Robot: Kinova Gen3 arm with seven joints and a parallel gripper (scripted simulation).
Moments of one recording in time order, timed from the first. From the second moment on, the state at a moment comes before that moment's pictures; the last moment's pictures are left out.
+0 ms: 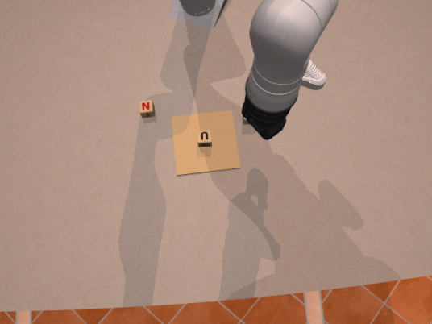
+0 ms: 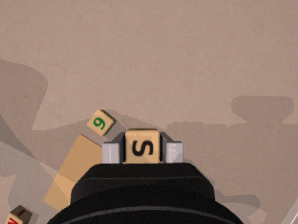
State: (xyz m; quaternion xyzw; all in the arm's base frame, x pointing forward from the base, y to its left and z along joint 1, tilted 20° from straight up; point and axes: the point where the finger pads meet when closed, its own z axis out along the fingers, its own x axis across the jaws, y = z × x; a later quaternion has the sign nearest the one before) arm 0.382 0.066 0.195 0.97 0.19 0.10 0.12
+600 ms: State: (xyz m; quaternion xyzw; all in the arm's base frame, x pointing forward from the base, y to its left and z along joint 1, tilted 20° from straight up) arm 0.351 -0.003 0.209 0.98 -0.11 0.15 0.09
